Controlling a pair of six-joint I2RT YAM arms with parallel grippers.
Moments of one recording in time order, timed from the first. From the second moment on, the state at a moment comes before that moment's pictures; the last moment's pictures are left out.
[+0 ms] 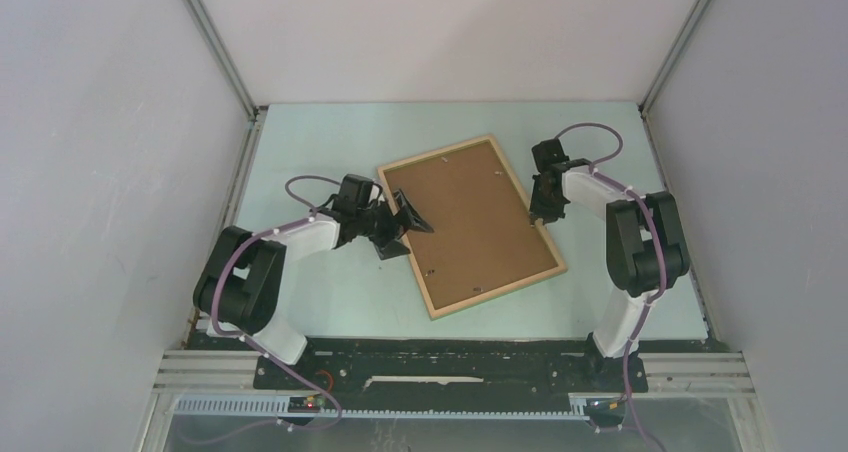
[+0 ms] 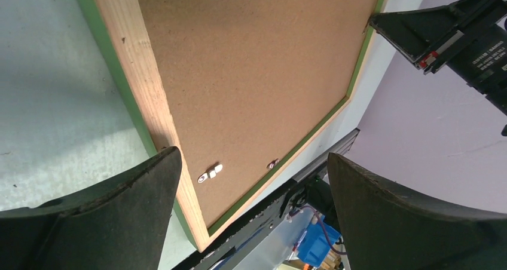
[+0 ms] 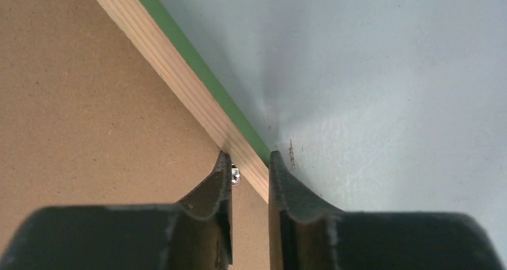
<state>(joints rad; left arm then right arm) -0.39 1.59 0.79 -0.09 0.53 -0.97 0.23 1.84 1.20 -0.58 0.13 0.44</state>
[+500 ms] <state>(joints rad) -0.33 1.61 0.79 0.03 0.61 -1.02 0.24 1.82 1.20 -0.56 0.09 0.47</state>
